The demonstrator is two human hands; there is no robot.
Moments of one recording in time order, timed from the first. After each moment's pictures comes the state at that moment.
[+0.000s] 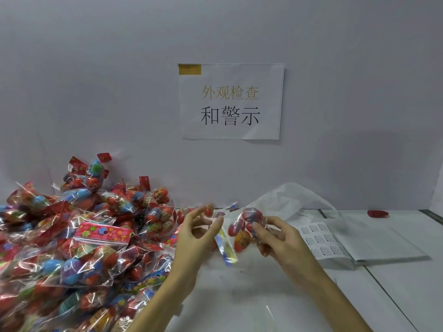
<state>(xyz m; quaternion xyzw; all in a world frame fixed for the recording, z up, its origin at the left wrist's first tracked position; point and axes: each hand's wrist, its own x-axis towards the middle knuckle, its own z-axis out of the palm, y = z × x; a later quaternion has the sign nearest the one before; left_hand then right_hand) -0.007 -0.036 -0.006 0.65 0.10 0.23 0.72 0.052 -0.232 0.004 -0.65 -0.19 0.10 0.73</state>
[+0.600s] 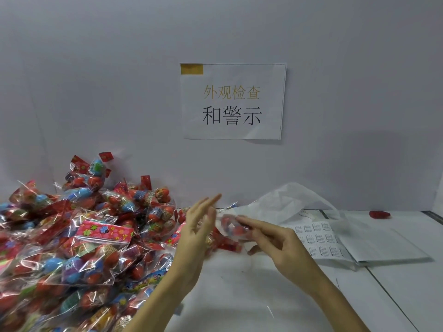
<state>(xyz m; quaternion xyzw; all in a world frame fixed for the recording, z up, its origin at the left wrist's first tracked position) -0.010 -0.037 0.008 0.66 0.01 0.21 0.72 0.044 -0.236 0.008 -0.70 -0.35 0.06 0.62</state>
